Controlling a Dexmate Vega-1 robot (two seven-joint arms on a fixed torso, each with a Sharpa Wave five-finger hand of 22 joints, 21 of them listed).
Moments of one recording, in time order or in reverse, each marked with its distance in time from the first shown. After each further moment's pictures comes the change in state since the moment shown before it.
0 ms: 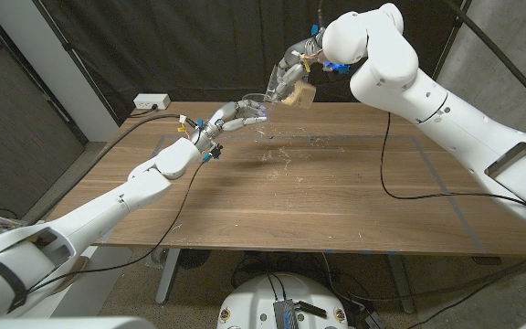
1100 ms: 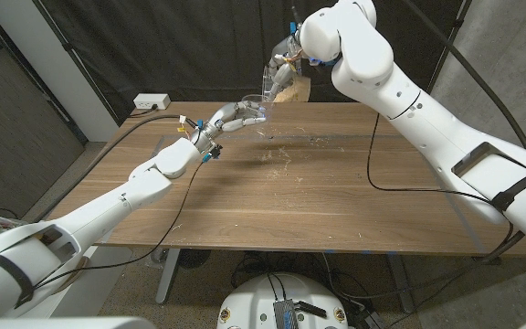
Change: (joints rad) left arm -0.016 -0.019 0.006 0.057 -0.014 -0.032 -0.034; left_hand 0.007 0.006 -0.007 0.001 -0.001 0.007 0.000 0.006 -0.001 0.004 0.000 -0.003 0.005 0.007 -0.004 -0.008 0.005 0.000 0.000 0.004 0.000; right arm -0.005 0.160 0.037 0.105 -0.271 0.291 0.149; right_hand 0.005 0.003 -0.001 0.001 0.008 0.014 0.014 0.005 -0.001 0.013 -0.013 -0.007 0.004 0.011 0.000 0.000 0.014 0.000 0.000 0.000 -0.014
